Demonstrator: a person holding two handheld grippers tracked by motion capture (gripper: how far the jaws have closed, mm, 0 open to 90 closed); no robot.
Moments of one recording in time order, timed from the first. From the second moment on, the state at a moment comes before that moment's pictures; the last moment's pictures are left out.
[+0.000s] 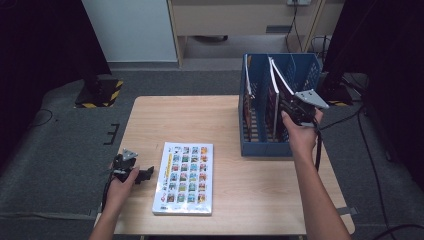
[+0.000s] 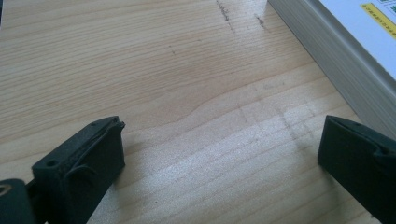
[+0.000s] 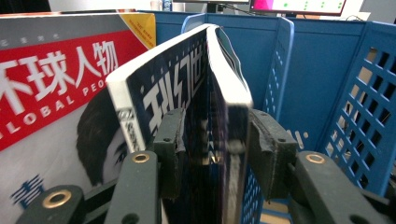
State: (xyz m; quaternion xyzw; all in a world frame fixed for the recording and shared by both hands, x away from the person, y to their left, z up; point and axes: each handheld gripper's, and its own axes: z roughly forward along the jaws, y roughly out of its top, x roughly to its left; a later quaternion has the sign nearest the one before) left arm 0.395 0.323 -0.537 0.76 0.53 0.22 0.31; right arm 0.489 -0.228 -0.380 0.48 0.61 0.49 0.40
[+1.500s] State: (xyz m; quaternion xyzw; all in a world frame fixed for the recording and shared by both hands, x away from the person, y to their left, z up) left arm 0.396 0.321 -0.537 0.76 0.53 0.22 0.31; right arm 0.452 -0.221 -0.399 0.44 0.65 0.51 0.36
